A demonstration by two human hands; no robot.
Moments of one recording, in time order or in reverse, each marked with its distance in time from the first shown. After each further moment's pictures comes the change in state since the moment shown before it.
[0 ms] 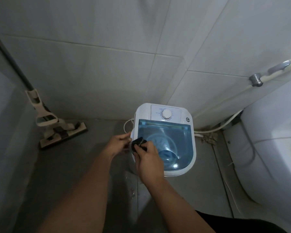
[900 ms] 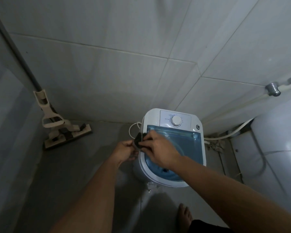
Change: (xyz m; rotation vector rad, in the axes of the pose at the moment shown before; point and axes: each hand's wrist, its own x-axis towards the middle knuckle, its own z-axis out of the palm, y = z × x) left_hand 0.007 -0.007 0.000 -0.059 0.033 -0.053; right_hand 0.089 0.024 -0.032 0.007 -0.384 -0.393
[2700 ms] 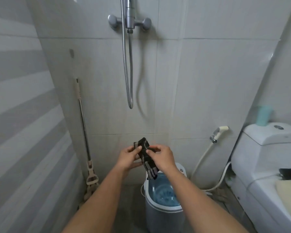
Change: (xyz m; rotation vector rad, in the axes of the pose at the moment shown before) left_hand -0.347 0.157 0.050 -0.108 -0.017 0.569; right_hand -0.125 -0.204 -0.208 0.656 0.662 0.292
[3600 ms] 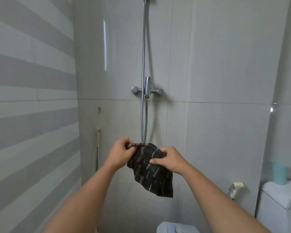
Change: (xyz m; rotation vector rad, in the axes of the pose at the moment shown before) left_hand -0.033 0.224 -0.031 0.751 0.265 0.765; right_hand 0.041 -0.204 -0.072 -0.076 -0.297 -0.277
